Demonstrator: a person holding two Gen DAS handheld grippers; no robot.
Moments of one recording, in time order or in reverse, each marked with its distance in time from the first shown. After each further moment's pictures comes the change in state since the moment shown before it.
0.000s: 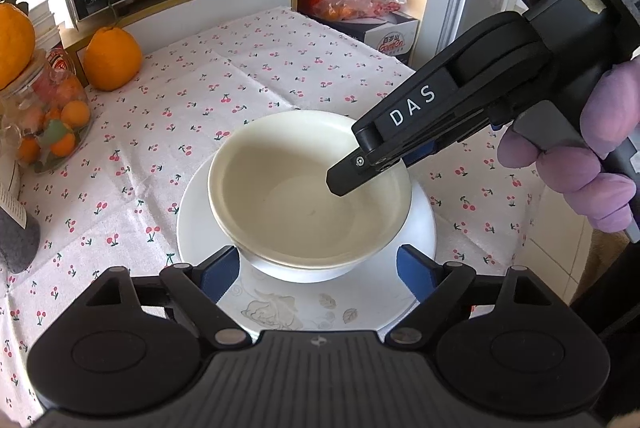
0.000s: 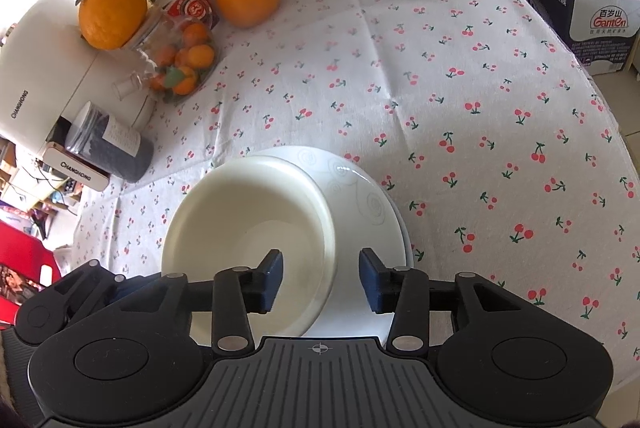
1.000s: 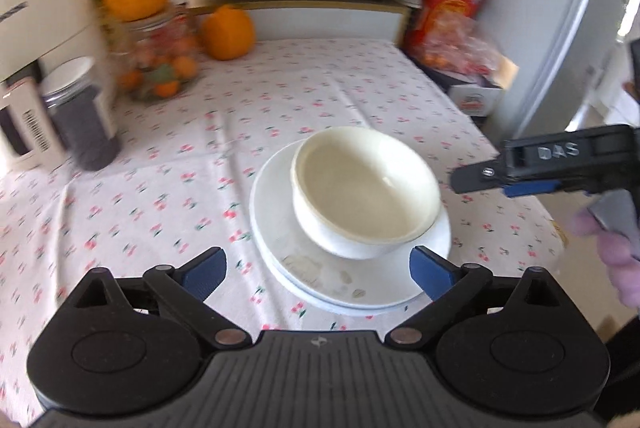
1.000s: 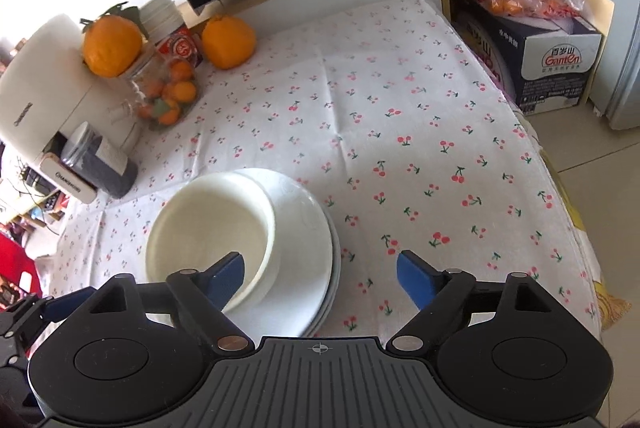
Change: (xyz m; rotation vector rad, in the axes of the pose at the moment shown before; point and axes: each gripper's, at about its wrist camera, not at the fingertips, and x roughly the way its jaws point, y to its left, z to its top) left arm -0.049 -0.006 -0.019 -0.361 -0.068 0.193; right arm -0.060 -0.015 -0.031 -0.038 -0.142 -0.091
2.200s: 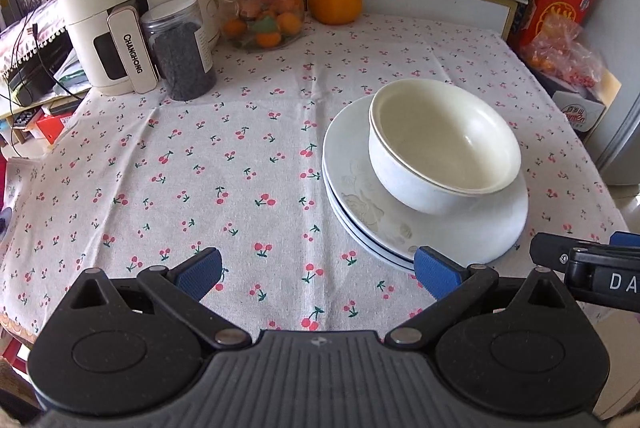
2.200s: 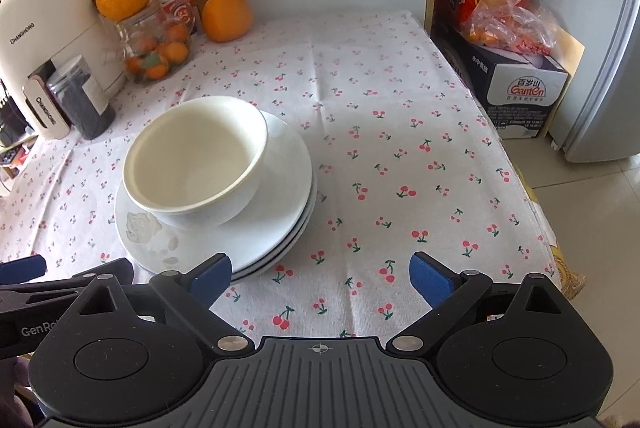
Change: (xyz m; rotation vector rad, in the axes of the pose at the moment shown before) left arm 0.005 -0.013 -0.031 -0.179 0.033 0.305; right arm -0.006 0.019 -0.064 -0.137 -0.066 -0.171
